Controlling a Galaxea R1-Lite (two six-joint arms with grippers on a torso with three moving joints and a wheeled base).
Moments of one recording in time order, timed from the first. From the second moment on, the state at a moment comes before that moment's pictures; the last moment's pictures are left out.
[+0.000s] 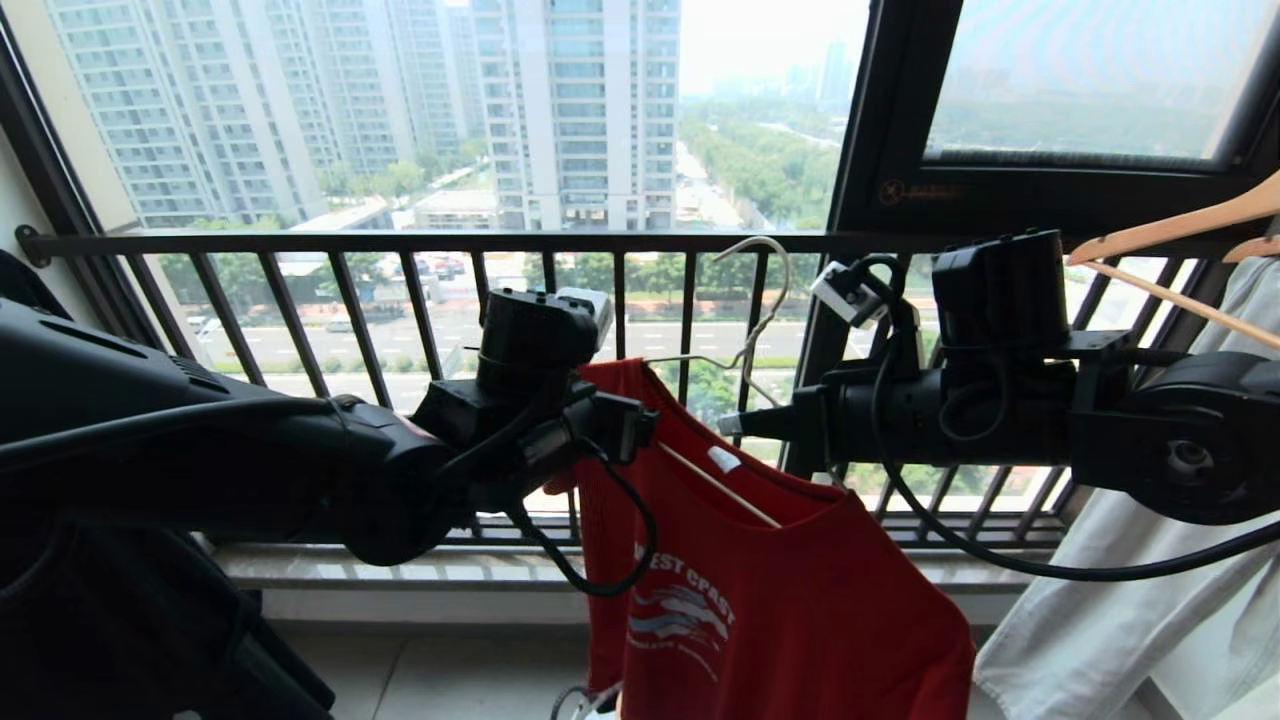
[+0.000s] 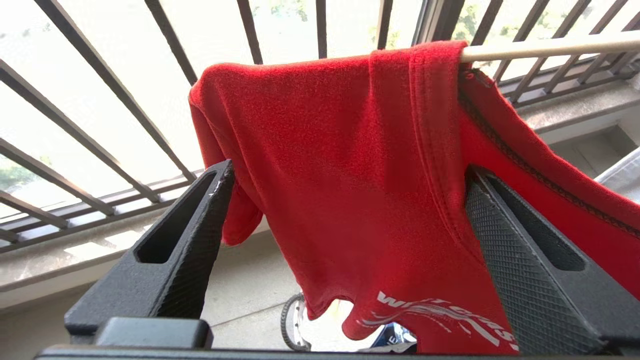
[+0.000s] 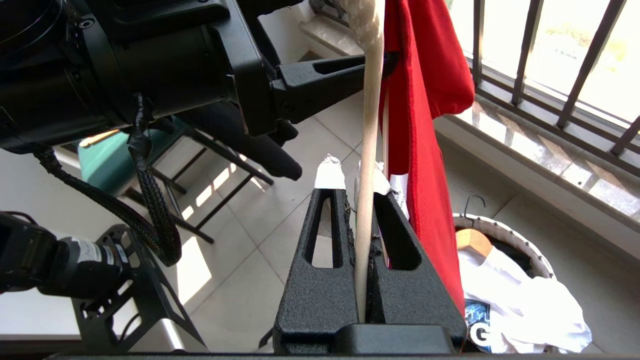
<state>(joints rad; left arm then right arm) -0.66 1.90 -1.17 -0.42 0.30 -0.08 0.48 1.74 -1.12 -0.24 0.49 0.20</state>
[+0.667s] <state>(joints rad) -0.66 1.98 -1.16 -0.66 0.43 0.03 0.49 1.74 -1.12 -0.24 0.48 0.20</state>
